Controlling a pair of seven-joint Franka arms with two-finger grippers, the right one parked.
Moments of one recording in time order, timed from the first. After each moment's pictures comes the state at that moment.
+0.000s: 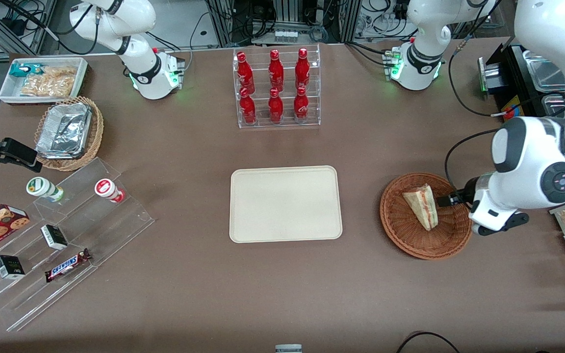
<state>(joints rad) 0.13 0.37 -0.23 -1.76 0.04 1.86 -0.45</state>
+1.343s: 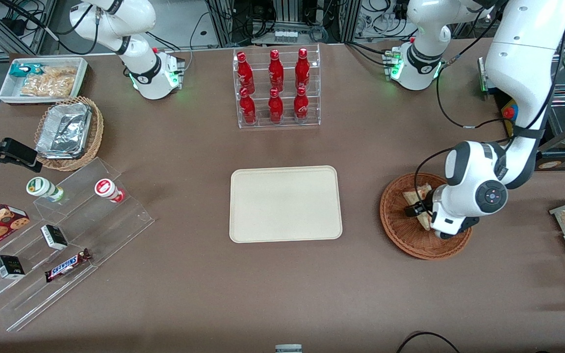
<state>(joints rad) 0.08 0.50 -0.24 -1.90 0.03 2.15 -0.61</state>
